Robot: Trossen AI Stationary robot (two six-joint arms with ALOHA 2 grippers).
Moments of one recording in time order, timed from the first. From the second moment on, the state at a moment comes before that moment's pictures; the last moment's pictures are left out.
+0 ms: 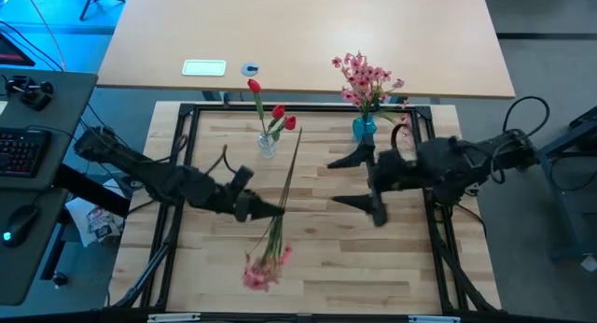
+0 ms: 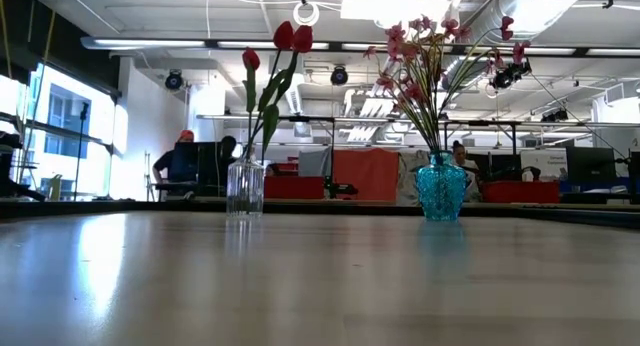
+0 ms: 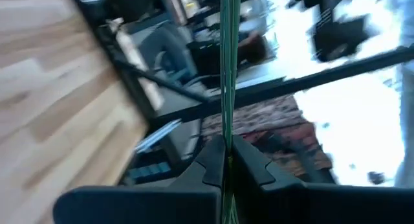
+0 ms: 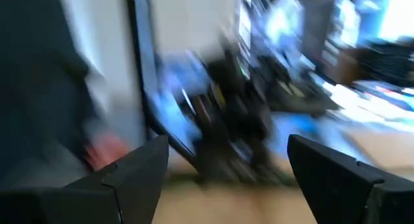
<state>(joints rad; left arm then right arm) -0.43 1.23 1.06 0.05 -0.31 -1.26 0.37 1.29 1.49 -0.20 0.24 0.02</state>
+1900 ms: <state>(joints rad) -0.27 1.23 1.07 0.13 -0.13 -1.25 0.38 1.85 2.08 -0.79 0.83 -0.81</state>
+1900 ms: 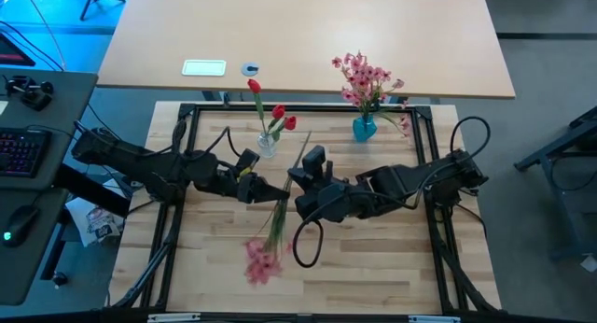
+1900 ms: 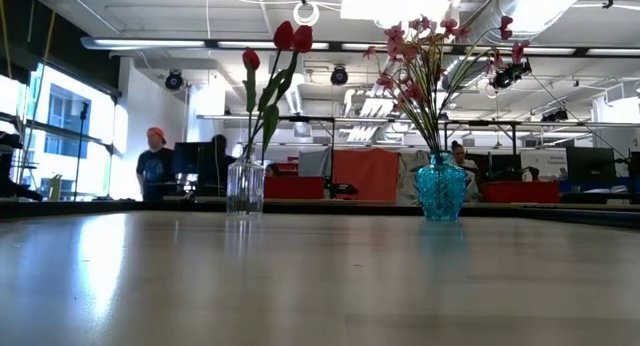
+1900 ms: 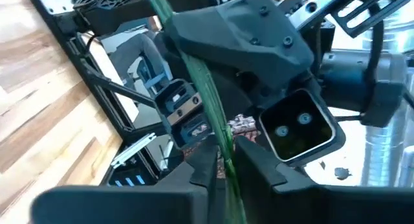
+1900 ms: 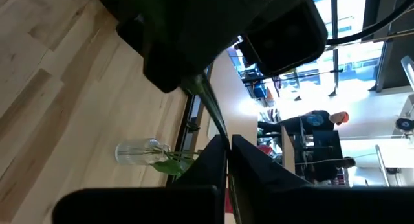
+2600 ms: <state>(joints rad) -0.12 0.91 1.07 -0.10 -0.15 -0.85 0.41 1.72 2.08 -0.89 0.97 -0.51</state>
